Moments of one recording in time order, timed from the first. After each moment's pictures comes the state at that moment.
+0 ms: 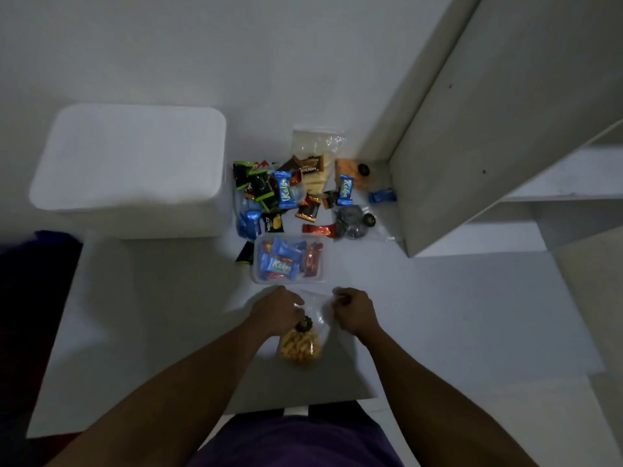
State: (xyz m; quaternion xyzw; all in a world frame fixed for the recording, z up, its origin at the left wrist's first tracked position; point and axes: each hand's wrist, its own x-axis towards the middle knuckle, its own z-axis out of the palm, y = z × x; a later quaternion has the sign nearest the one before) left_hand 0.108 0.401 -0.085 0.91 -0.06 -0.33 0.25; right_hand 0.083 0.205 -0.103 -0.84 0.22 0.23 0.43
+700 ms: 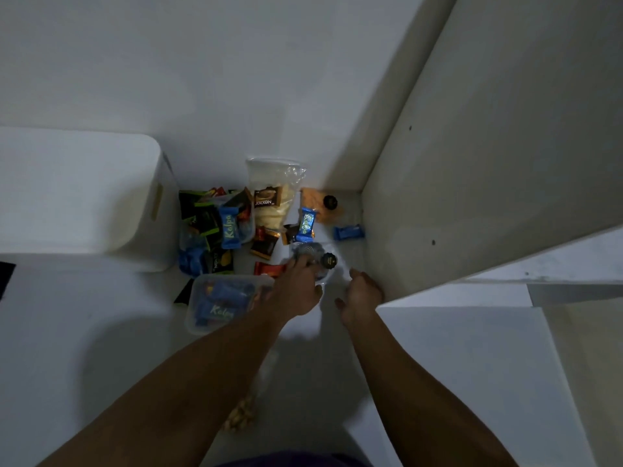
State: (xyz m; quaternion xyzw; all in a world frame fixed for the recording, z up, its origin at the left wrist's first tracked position) left_hand 0.250 0.234 -0.095 0.95 -0.12 -0.19 0.20; right_hand 0.237 0.100 -0.089 -0.50 0.52 0.07 0.69
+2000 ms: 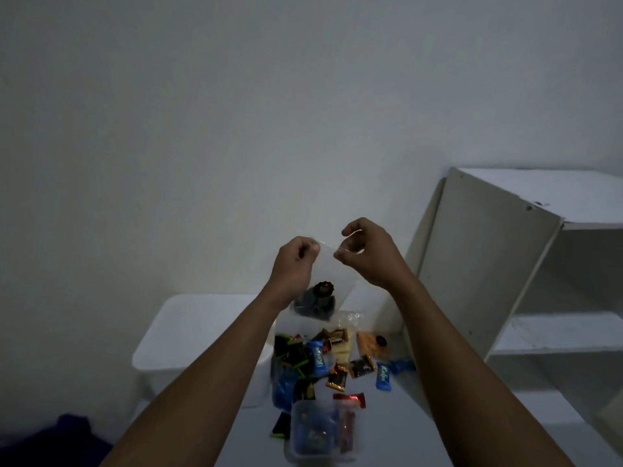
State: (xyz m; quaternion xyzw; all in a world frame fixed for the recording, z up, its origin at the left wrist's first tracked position) left_hand 0.233 0.444 0.248 0.77 -0.11 0.13 0.61; right_hand 0.216 0.274 0.288 -0.87 -0.12 -0.16 0.45
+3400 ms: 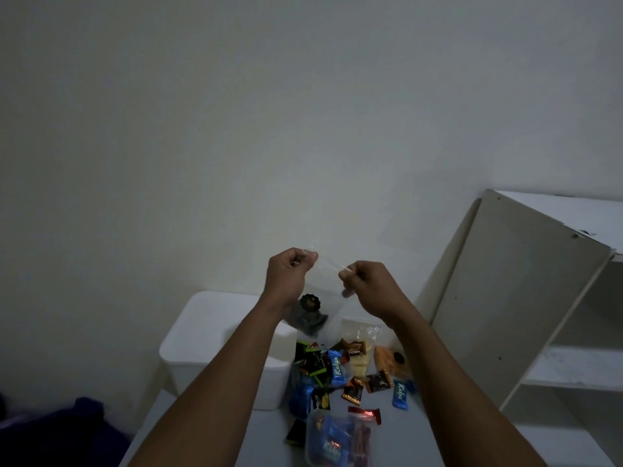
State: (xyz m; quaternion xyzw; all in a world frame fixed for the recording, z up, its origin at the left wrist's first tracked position) left_hand 0.231 0.501 0.236 0.69 -0.02 0.16 0.71; right_hand 0.207 0.330 0.259 -0.88 -0.12 -0.06 0.46
